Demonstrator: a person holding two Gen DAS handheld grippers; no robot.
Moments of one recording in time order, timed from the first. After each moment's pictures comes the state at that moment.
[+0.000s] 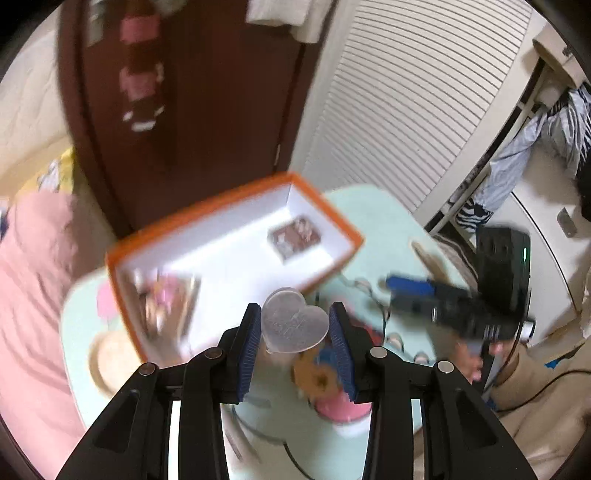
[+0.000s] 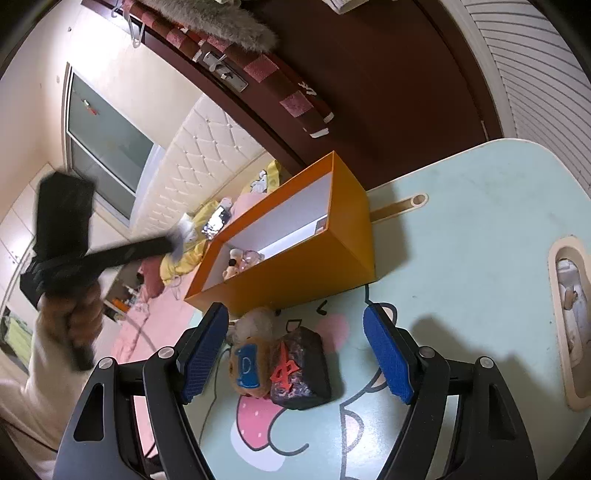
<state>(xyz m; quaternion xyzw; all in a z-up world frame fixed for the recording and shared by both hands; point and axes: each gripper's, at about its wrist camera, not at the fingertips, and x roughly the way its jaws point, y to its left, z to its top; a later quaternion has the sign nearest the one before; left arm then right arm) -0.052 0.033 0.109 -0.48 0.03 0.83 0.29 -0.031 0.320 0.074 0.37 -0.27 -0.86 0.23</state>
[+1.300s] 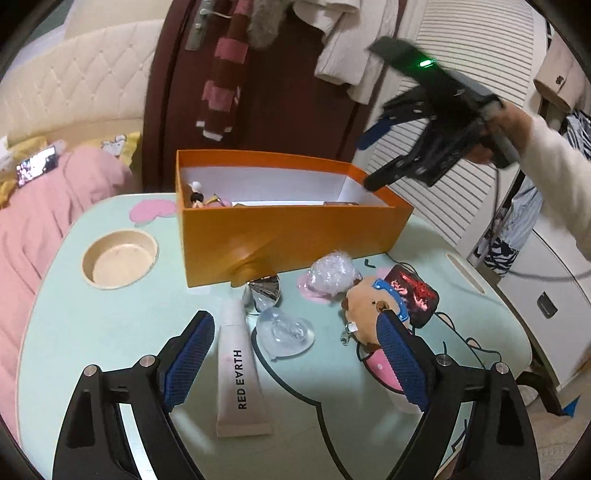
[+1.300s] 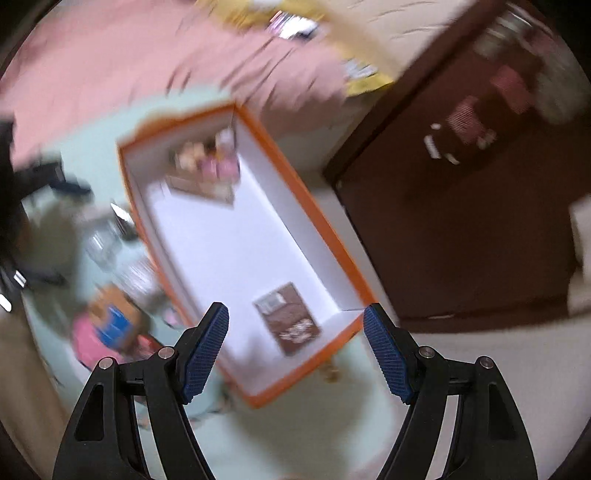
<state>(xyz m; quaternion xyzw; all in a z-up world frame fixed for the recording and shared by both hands) 0.012 -0.018 0.020 -0.34 -0.07 0.91 0.23 -0.152 0.158 0.130 0.46 0.46 -0.70 0.30</state>
